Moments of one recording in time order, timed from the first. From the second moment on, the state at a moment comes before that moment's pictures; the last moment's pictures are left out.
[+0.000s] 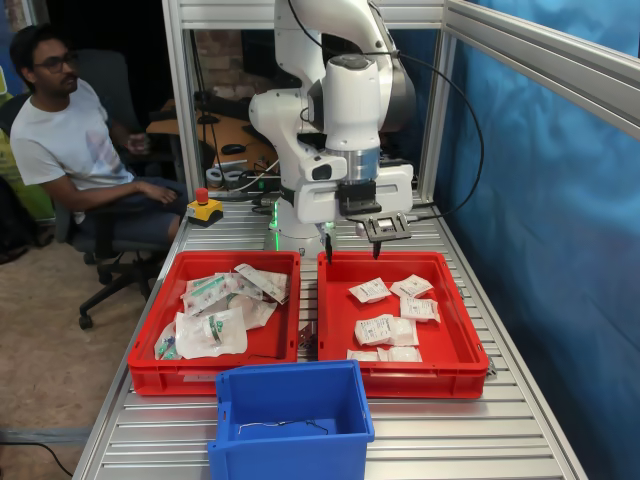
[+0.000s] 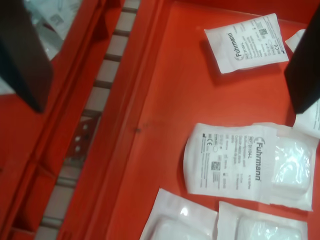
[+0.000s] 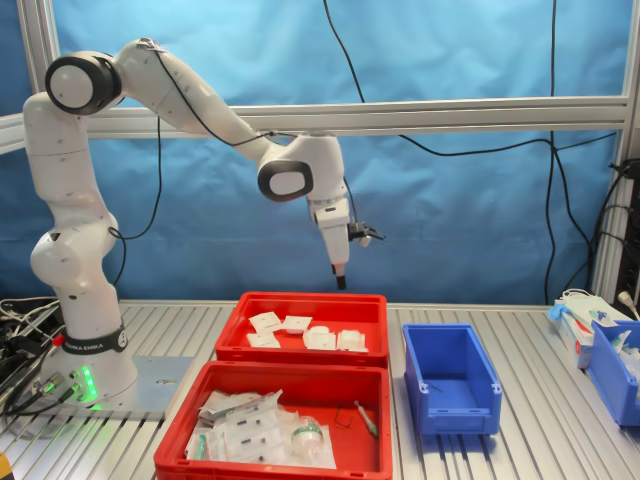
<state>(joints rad) 0.12 -0.02 0.04 -2.32 0.00 2.45 0.77</state>
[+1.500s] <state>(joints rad) 0.16 0.27 0.12 -2.19 0.04 2.58 0.77</state>
